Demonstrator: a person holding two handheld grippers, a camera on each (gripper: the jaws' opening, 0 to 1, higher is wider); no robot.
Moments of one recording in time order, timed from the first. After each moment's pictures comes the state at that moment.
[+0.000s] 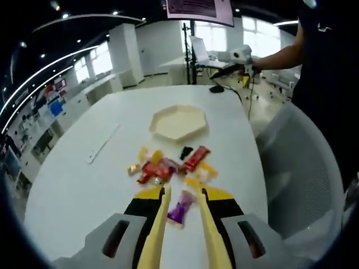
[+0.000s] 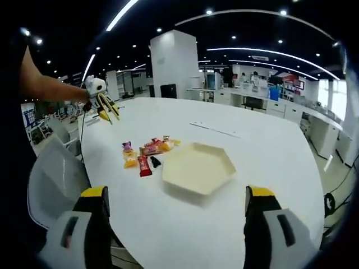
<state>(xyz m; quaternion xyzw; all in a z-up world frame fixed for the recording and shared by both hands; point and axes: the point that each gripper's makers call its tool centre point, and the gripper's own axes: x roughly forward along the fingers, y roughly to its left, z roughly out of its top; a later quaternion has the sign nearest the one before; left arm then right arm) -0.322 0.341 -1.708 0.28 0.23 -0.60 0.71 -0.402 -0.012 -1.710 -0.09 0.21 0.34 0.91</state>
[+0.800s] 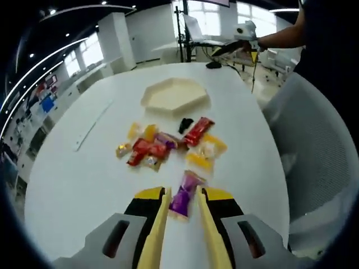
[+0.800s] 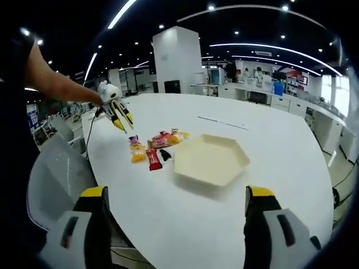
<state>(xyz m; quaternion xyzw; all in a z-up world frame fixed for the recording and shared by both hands) -0.311 0.341 -1.780 0.32 0.27 -0.61 0.68 -0.418 0.009 -1.734 -0.06 0.23 0.35 0.91</state>
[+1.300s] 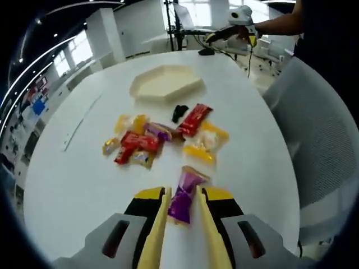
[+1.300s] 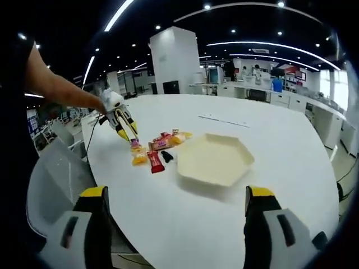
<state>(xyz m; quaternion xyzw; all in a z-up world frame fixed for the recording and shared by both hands) -0.305 0.331 -1.809 0.34 0.28 -0.62 0.65 -0.413 0.021 -1.737 -0.04 0.23 0.34 0.91</state>
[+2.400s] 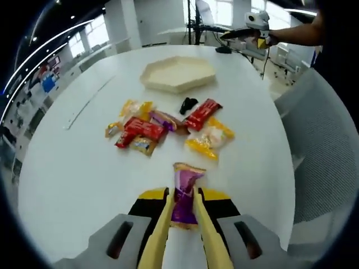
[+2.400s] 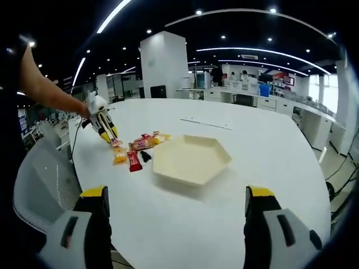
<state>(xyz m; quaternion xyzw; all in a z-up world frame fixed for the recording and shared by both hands) -0.299 0.346 -1.815 0.30 0.33 -0.56 0.70 -0.397 -0.022 -1.742 -0.05 0.21 0.29 0.93</state>
